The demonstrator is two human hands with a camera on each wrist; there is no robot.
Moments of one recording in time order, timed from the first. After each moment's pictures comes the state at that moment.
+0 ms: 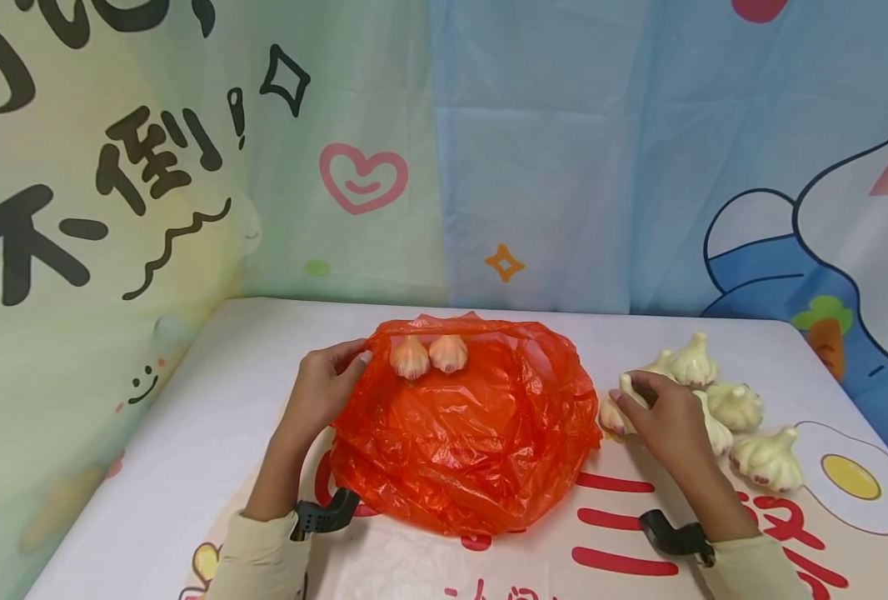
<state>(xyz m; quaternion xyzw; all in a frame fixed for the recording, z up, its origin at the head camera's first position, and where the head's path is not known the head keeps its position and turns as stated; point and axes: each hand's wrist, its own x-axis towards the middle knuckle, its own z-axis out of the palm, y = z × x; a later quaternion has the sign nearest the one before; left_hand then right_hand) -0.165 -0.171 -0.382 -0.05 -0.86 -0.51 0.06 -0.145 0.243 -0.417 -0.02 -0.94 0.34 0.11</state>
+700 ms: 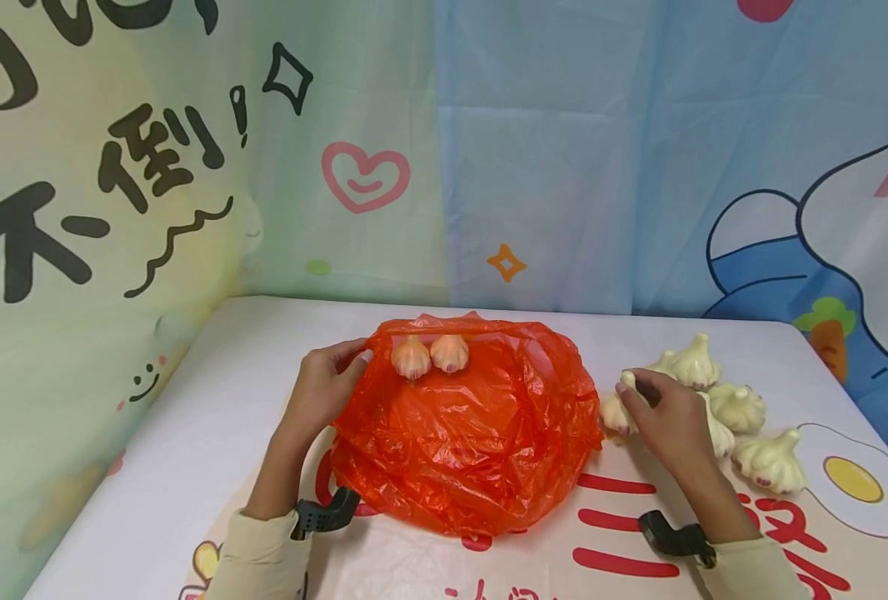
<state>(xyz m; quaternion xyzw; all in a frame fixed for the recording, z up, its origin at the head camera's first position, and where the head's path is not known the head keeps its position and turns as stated) -0.167 -0.171 -0.382 -0.05 -0.86 -0.50 0.06 -0.145 0.241 -0.417 -0.03 -0.92 0.36 0.13</state>
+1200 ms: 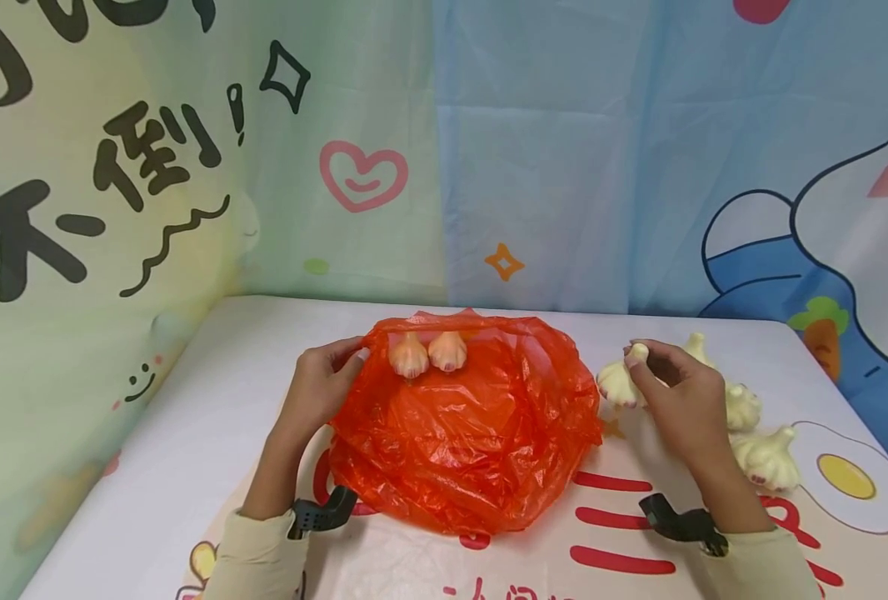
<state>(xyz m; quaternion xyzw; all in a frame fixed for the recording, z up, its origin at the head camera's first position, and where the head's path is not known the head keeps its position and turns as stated) -0.166 -0.173 -0.381 -0.05 -0.86 -0.51 0.06 -0.142 0.239 -0.385 -0.03 -0.88 0.42 0.20</state>
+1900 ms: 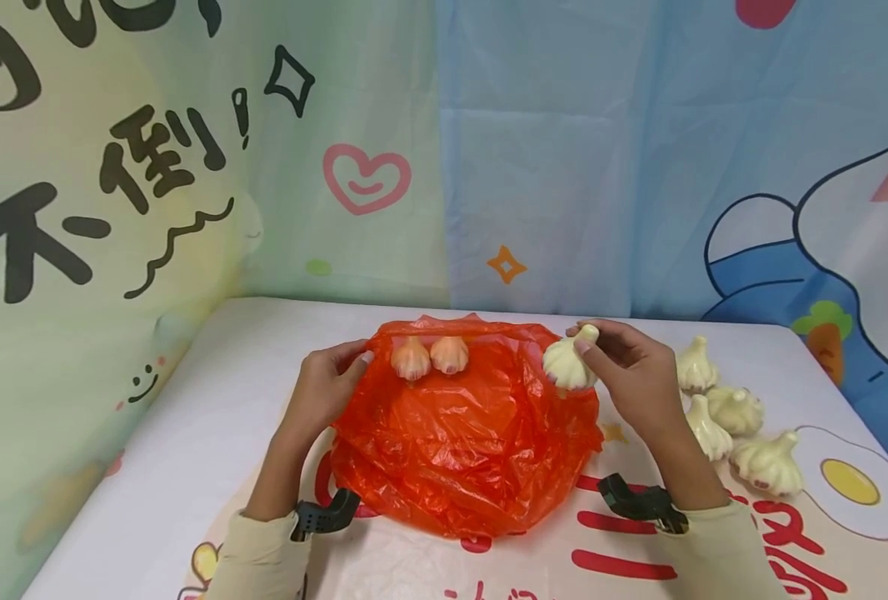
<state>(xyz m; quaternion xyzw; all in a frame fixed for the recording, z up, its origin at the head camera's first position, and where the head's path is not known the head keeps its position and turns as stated) -0.166 -0.171 -0.383 -0.04 -0.85 -0.52 0.05 -0.157 0.194 -0.361 0.10 -0.80 0.57 0.17</state>
